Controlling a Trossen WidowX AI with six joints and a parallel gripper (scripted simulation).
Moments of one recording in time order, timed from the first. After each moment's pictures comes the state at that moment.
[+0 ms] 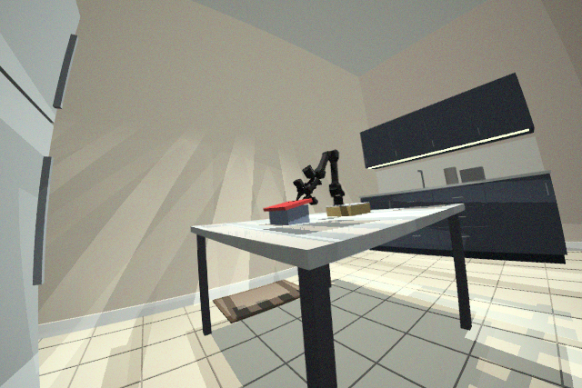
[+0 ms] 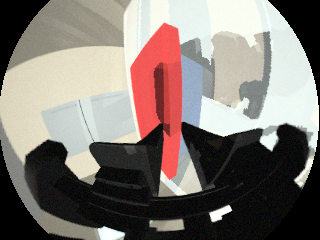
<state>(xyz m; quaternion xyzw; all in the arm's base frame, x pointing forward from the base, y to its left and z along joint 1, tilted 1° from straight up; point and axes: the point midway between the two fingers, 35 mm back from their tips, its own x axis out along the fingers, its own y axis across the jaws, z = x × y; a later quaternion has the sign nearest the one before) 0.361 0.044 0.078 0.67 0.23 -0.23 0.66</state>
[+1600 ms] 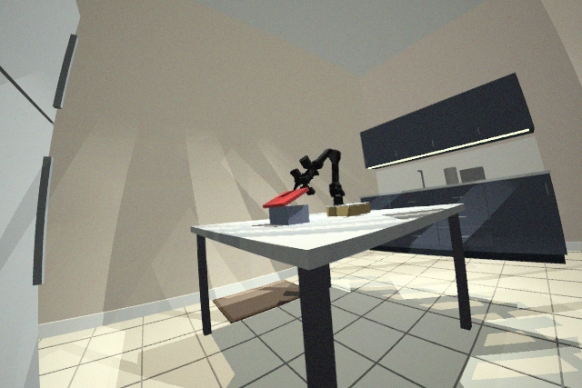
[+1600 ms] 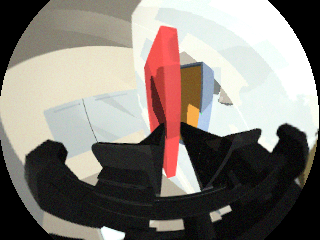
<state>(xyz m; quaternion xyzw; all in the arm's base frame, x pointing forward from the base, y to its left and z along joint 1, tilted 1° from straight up) 0.373 0.042 0.140 0.67 0.23 -0.24 0.66</state>
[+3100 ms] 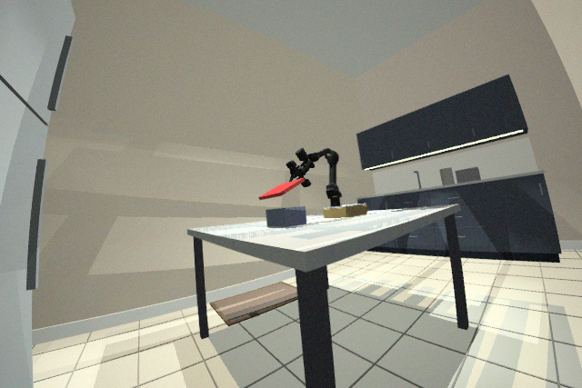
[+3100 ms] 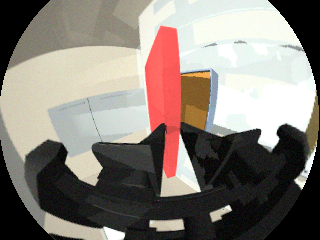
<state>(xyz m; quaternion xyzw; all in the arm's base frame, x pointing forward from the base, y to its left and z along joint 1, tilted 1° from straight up) 0.371 0.042 0.200 0.67 0.23 -0.23 0.66</state>
